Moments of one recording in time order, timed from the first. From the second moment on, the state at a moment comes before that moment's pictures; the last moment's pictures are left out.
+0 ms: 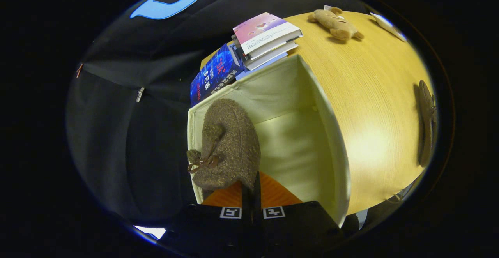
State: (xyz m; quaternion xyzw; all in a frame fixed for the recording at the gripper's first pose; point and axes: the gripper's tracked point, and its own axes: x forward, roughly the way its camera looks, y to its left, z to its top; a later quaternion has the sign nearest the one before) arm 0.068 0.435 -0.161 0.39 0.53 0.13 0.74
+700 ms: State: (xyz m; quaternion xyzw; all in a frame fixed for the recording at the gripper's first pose) arm 0.049 0.458 -0.147 0.40 0.54 0.20 0.72
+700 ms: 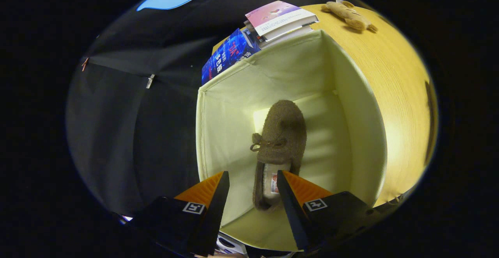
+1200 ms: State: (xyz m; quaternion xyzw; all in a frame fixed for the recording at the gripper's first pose) arm 0.054 0.332 -0.061 0.41 0.42 0.23 0.78
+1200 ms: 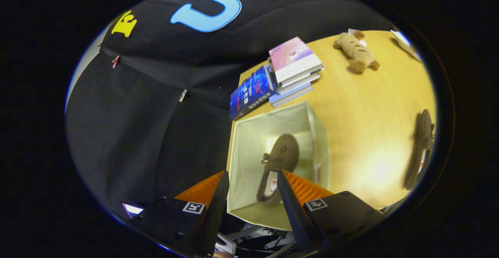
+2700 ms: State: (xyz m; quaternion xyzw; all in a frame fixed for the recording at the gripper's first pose) arm -0.023 0.010 -0.381 0.29 0.57 -0.03 0.77
